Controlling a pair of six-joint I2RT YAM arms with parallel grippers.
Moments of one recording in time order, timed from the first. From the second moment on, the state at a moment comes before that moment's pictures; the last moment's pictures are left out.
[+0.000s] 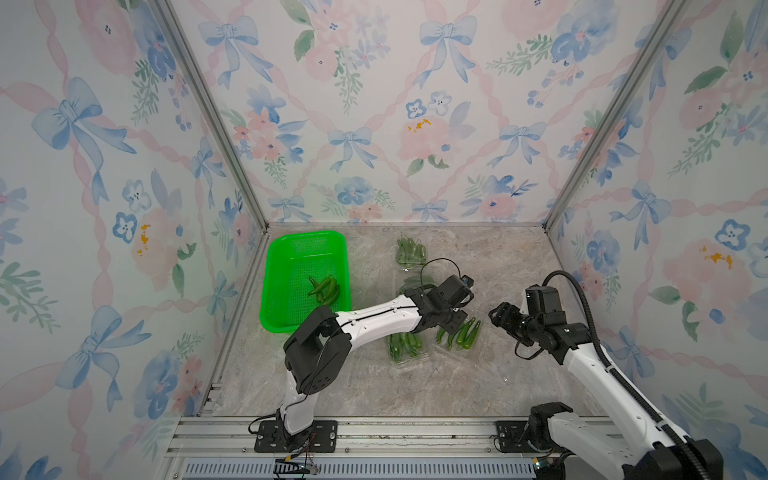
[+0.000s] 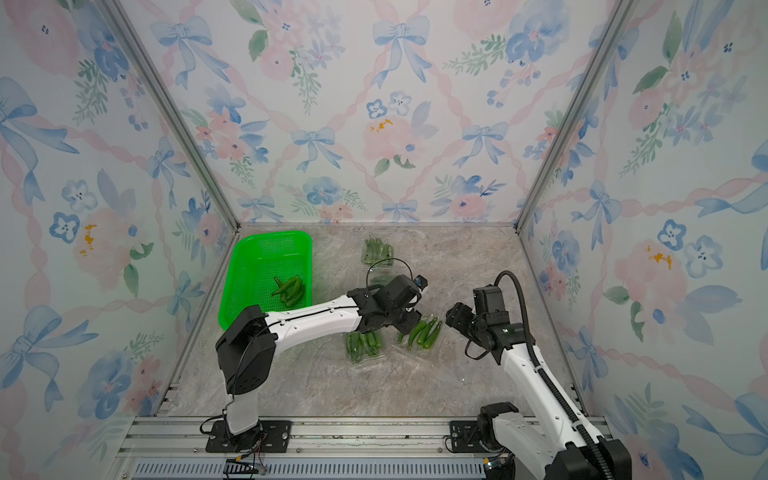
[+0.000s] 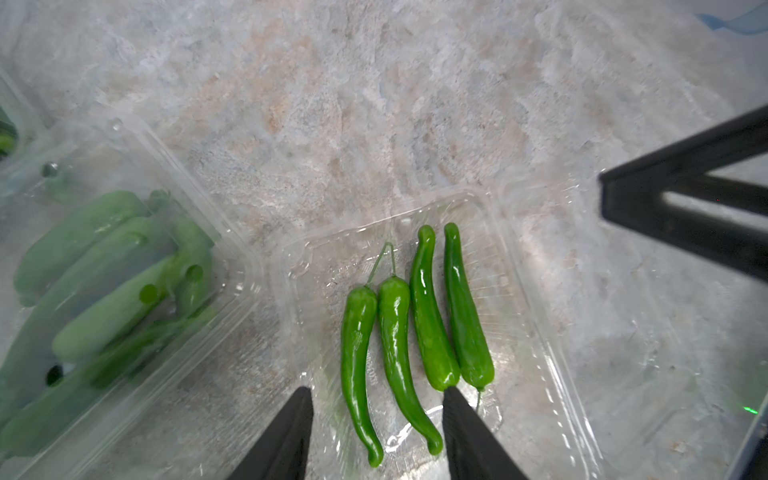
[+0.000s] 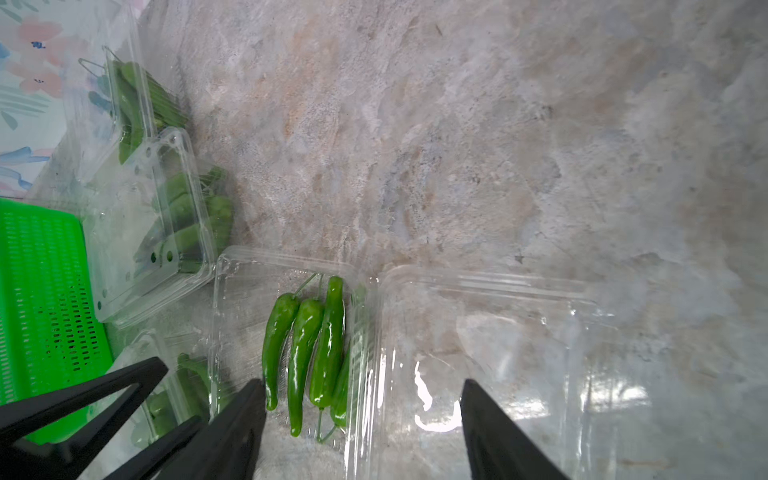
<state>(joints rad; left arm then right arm) -1.00 1.94 1.49 -0.47 -0.09 -0.20 0.17 0.98 0.68 -0.61 -0.09 0.70</state>
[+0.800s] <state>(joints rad) -1.02 2.13 1.57 -0.47 -0.05 -0.20 0.16 1.00 0.68 -0.60 -0.14 0.69</state>
